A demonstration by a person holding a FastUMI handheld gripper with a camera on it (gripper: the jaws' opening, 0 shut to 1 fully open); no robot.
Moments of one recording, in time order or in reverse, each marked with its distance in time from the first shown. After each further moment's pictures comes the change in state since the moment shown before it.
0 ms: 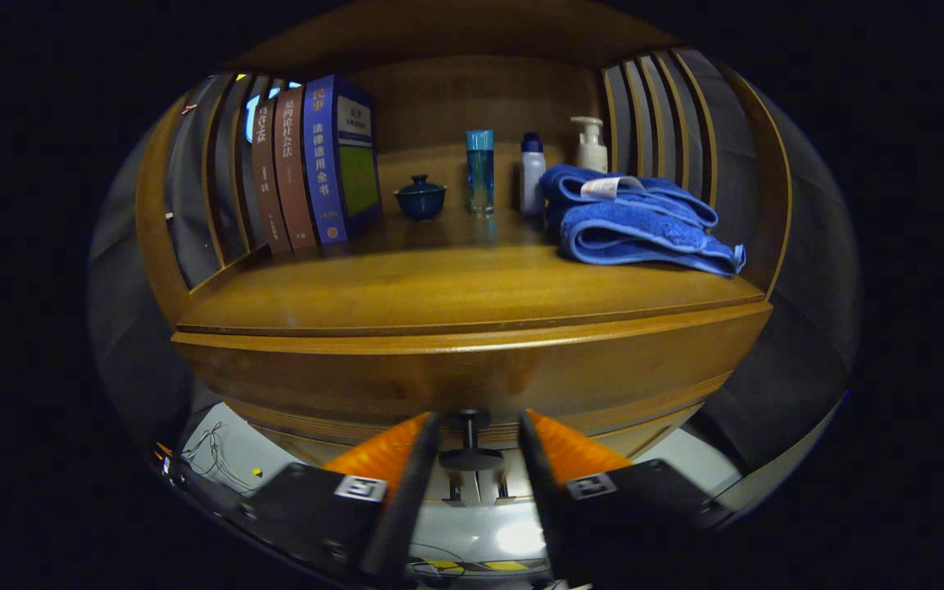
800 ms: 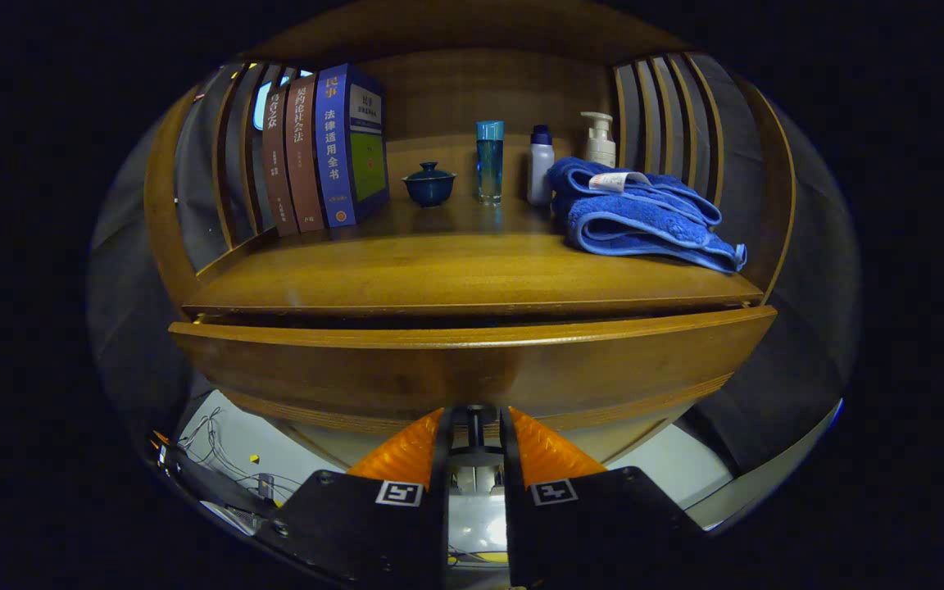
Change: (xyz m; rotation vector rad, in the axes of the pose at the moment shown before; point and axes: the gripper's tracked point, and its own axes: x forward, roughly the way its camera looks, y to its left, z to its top) arm -0.022 -0.002 -0.010 -0.047 0.045 -0.019
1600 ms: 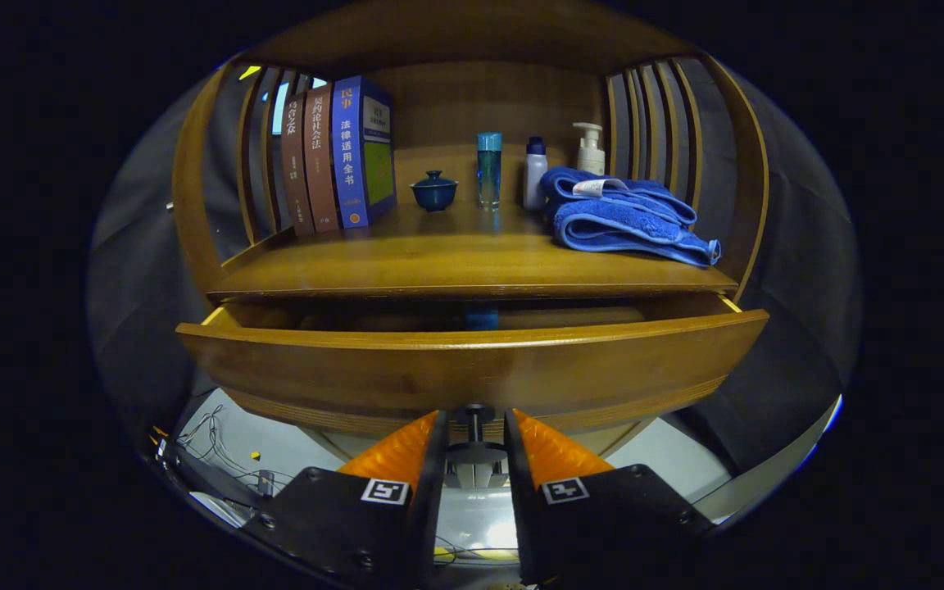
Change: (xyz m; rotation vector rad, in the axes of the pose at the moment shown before) arm -0.022 -0.002 -0.012 0.001 -0.025 0.001
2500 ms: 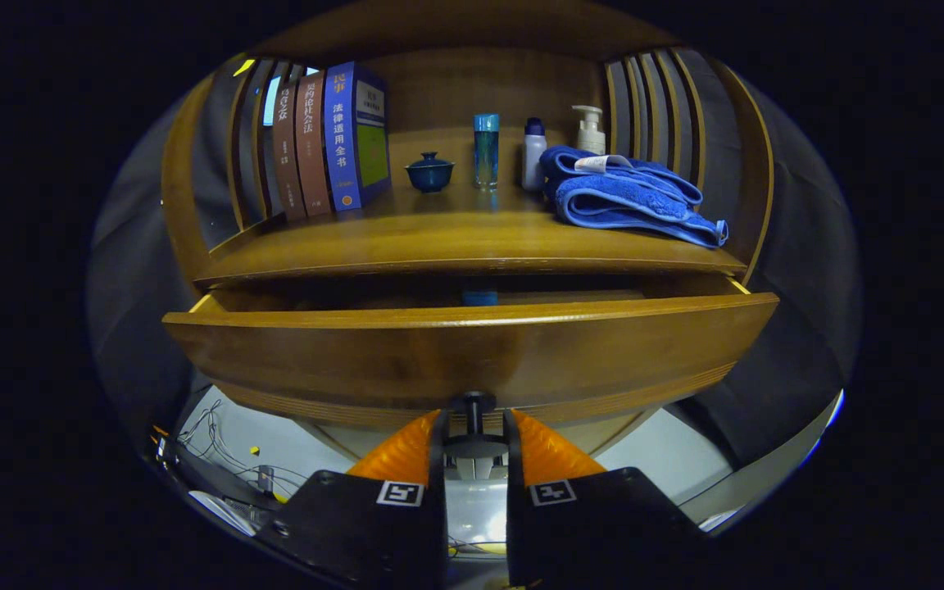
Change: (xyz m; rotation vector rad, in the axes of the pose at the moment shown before) arm 0.009 0.000 -0.015 0.008 0.050 0.003
